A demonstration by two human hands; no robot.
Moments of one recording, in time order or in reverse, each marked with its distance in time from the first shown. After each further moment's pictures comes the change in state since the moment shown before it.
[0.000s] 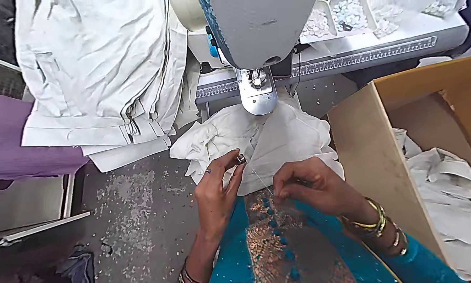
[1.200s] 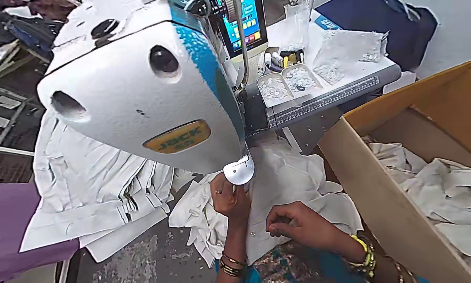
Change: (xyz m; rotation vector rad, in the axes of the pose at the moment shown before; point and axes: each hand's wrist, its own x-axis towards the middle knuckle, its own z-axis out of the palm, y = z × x) left_hand 0.083 -0.045 0.117 0.015 0.577 0.267; right_hand -0.012 0.038 -0.029 -0.145 0.114 0.456
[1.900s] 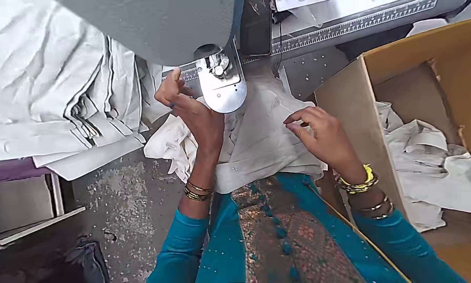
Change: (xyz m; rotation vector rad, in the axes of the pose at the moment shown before) left_hand 0.031 0.006 -0.021 0.196 -0.399 -0.207; right_hand -0.015 0.012 -0.057 -0.783 0.495 -0.078
